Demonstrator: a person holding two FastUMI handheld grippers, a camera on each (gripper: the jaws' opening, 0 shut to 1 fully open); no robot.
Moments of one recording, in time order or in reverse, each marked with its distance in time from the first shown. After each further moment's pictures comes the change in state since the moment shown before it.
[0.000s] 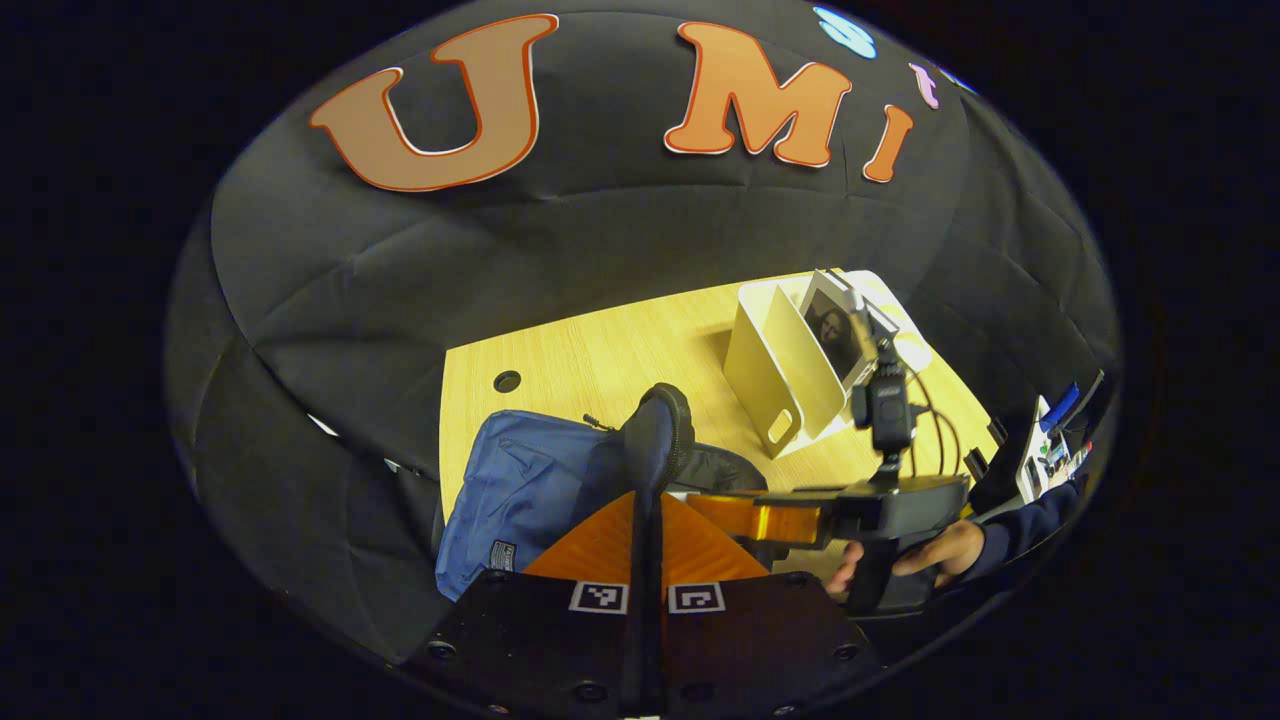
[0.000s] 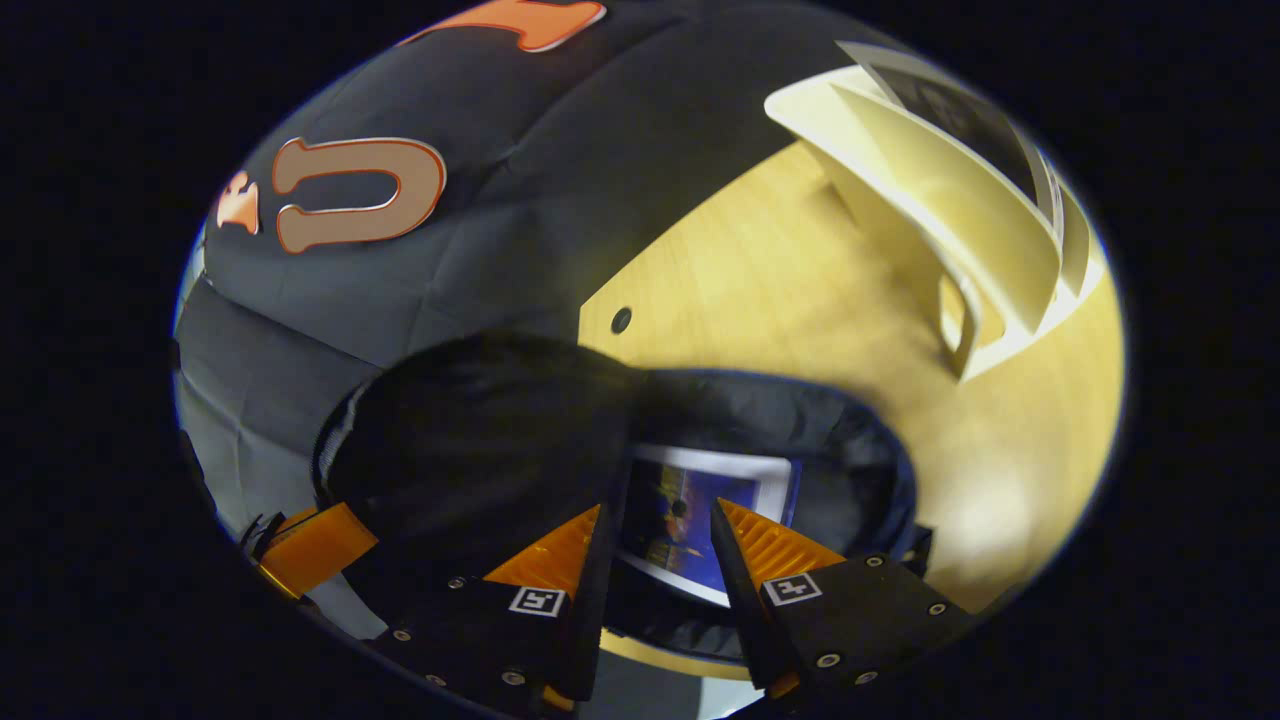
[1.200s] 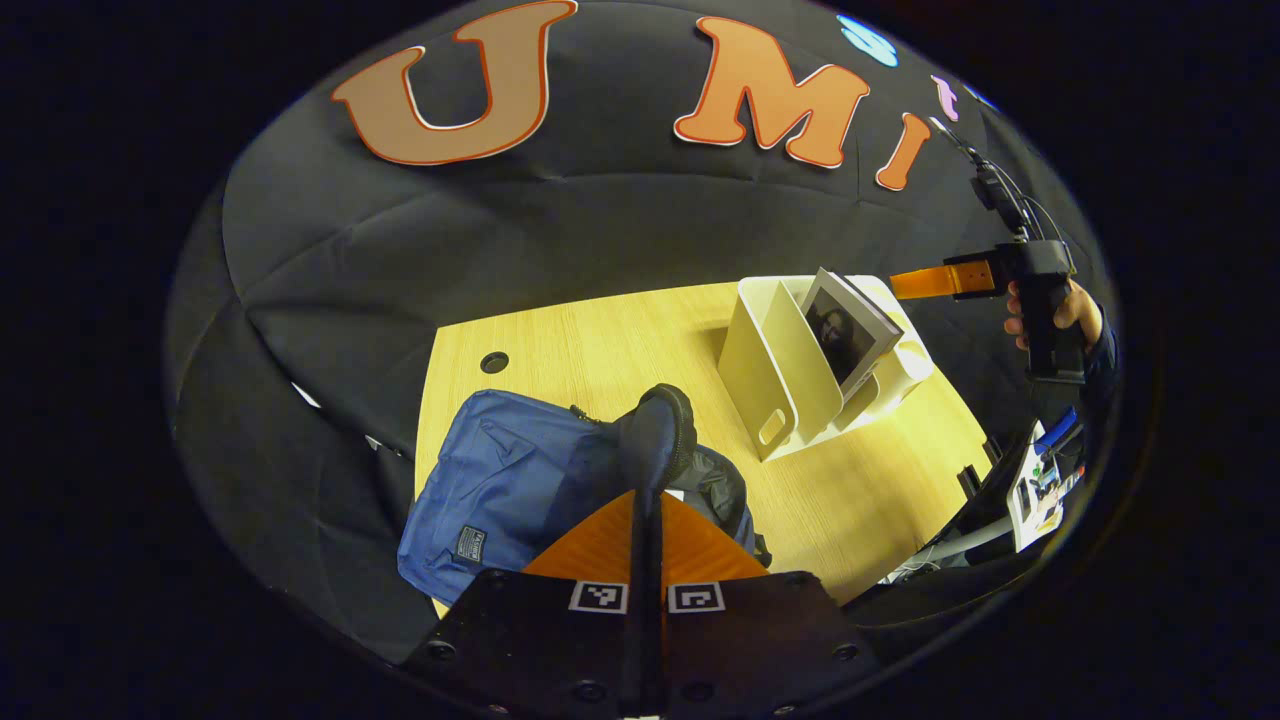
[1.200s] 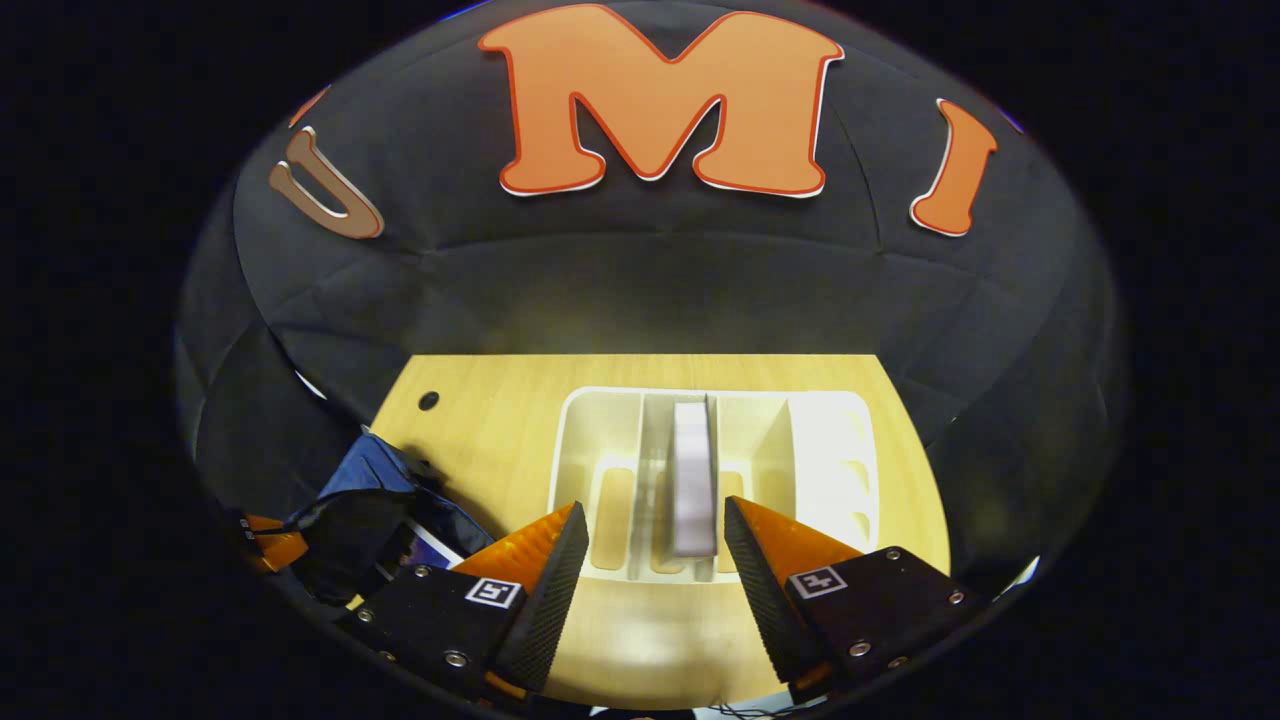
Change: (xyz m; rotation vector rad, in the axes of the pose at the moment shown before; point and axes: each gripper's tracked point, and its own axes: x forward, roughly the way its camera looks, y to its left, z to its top) left arm 0.020 -0.017 -0.020 -0.092 -0.003 -0.009; right arm -0.166 -0.115 0.241 -0.555 -0.113 -0.564
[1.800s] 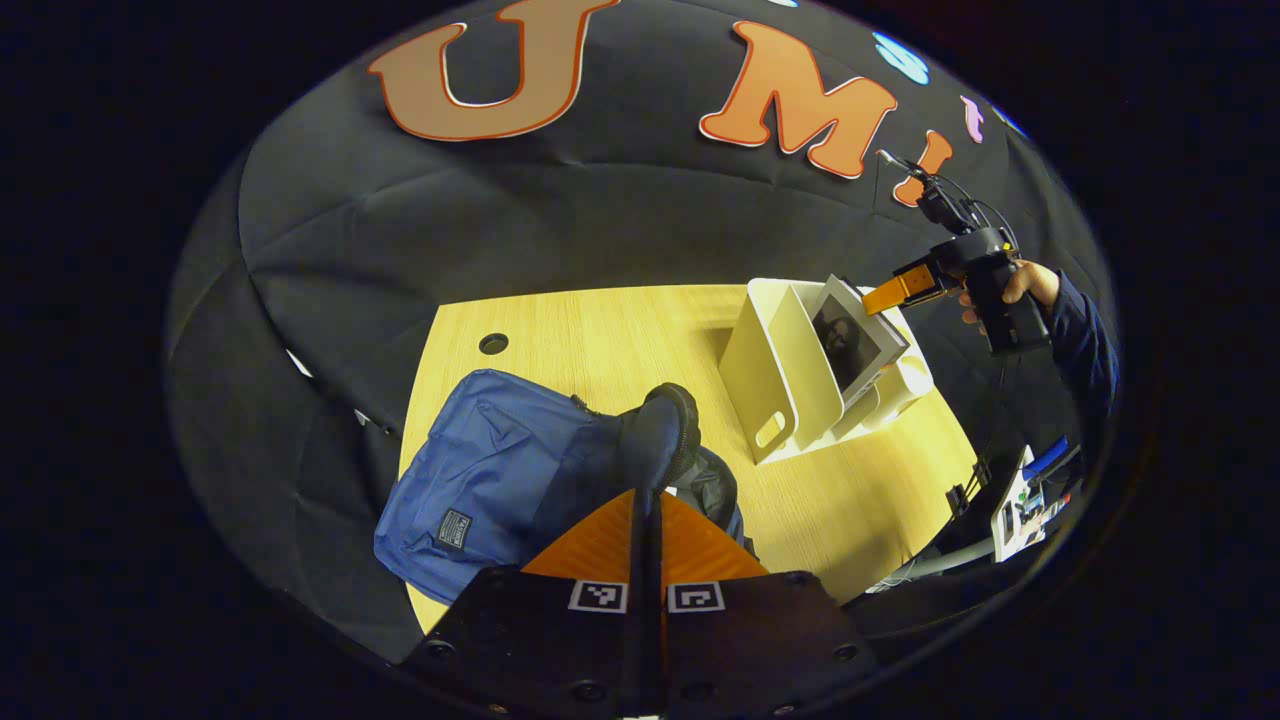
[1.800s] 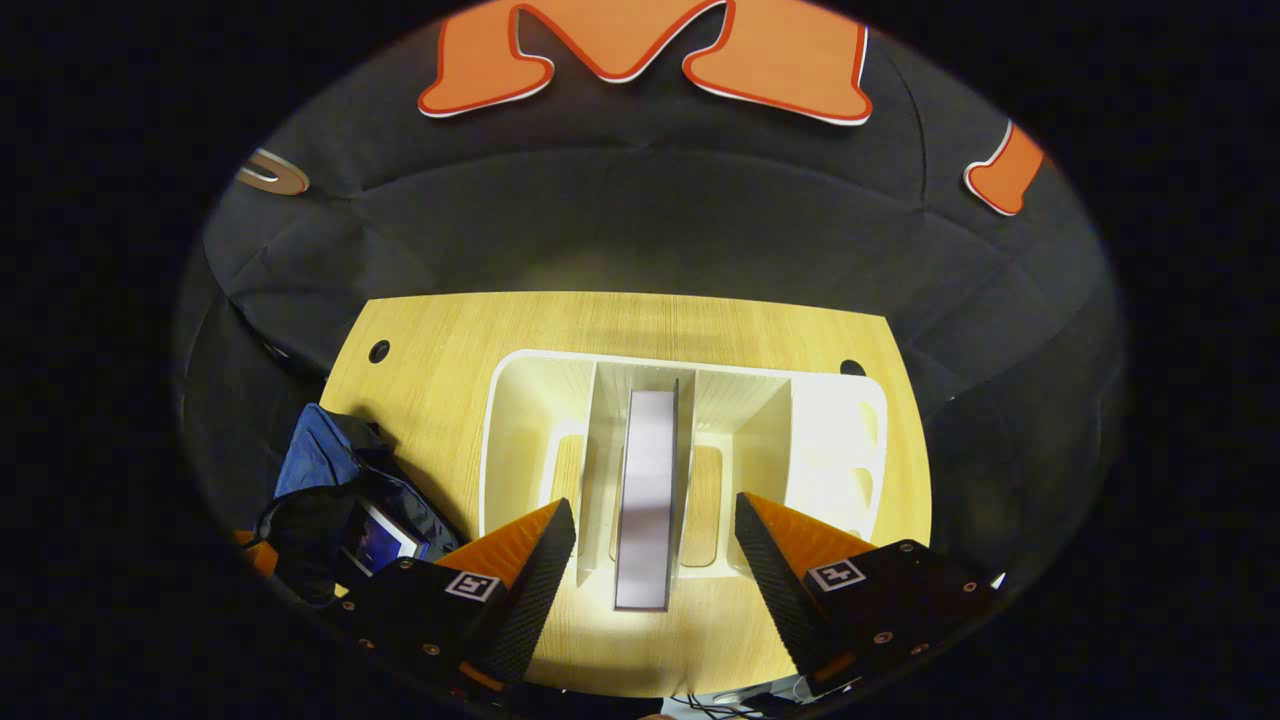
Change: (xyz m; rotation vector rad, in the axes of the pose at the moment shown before) left arm 0.009 0.001 -0.012 -0.083 0.006 -0.010; right arm 0.076 -0.021 -0.009 -0.017 0.238 -0.005
